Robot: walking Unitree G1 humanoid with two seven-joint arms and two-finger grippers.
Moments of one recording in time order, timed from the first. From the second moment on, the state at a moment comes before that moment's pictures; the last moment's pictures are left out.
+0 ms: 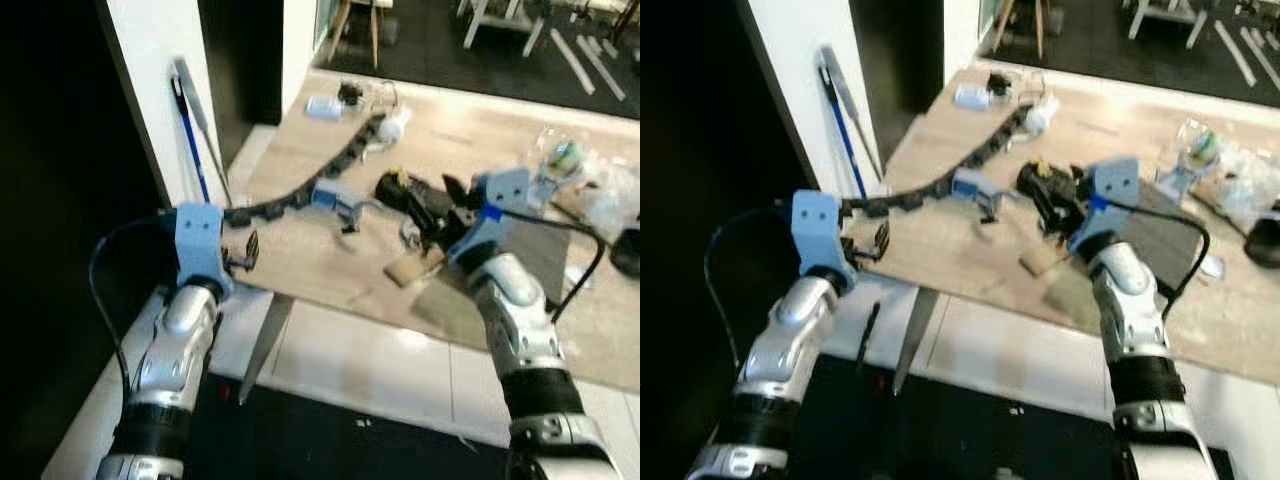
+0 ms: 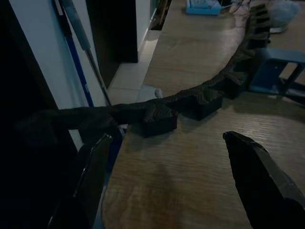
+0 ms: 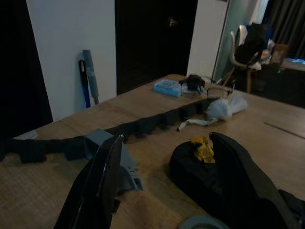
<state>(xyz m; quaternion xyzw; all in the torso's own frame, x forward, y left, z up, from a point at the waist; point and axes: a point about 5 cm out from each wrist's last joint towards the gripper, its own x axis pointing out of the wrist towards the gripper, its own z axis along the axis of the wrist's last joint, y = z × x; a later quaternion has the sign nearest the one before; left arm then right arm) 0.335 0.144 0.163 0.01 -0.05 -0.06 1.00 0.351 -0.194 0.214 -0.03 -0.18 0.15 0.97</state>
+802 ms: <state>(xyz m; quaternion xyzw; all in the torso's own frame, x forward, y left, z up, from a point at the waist) 0.335 0.141 0.164 0.01 -0.05 -0.07 1.00 0.350 -0.199 0.214 -0.04 -0.17 0.15 0.97</state>
